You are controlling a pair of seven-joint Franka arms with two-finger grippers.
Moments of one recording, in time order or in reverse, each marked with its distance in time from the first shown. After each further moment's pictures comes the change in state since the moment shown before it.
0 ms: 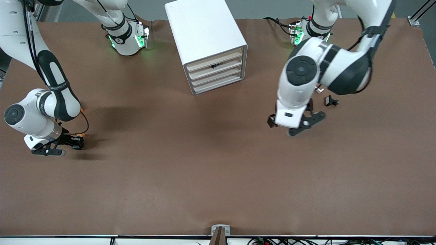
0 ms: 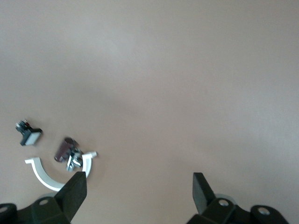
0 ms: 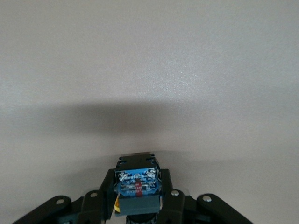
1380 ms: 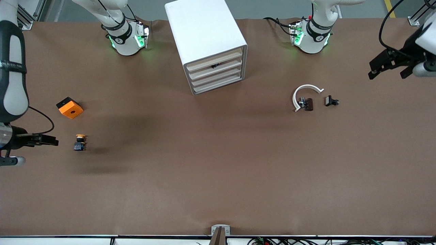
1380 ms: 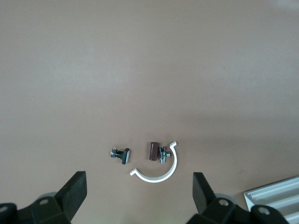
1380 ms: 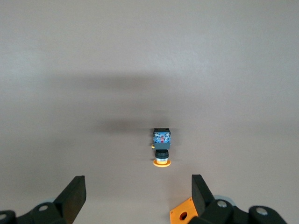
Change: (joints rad) left arm -0.037 -0.517 0.505 -0.096 -0.333 -0.218 1.022; right arm 0.050 -0.098 0.010 0.553 -0.001 -0.790 -0.032
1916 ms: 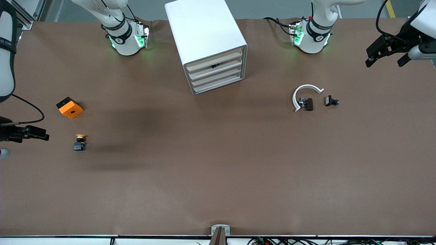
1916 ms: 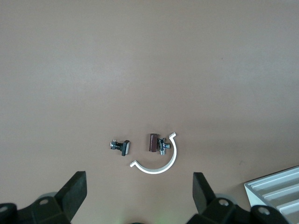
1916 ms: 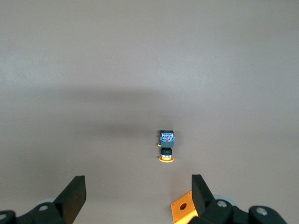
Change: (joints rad) left arm -0.012 -0.072 0.007 -0.074 0.002 0.002 0.000; right arm 0.025 -0.075 0.003 0.060 0.001 -0.069 0.001
